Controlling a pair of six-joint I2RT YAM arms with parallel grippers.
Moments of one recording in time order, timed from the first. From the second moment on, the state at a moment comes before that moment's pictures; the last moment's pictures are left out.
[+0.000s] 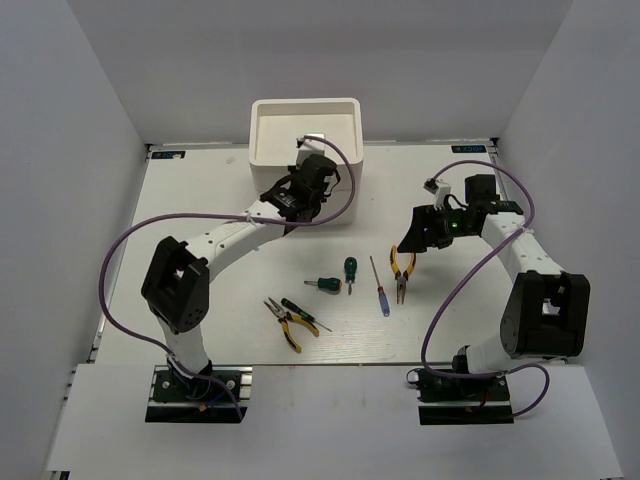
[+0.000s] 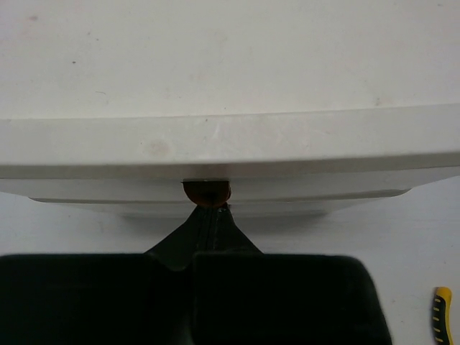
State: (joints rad) left arm -0.72 1.80 1.50 -0.27 -0.64 -0.33; right arm 0.01 1.48 1.06 -0.71 -0.82 -0.25
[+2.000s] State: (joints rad) left arm -0.80 1.02 0.92 -0.56 -0.57 -0.65; right arm 0.43 1.64 1.07 -0.74 -0.39 -0.28
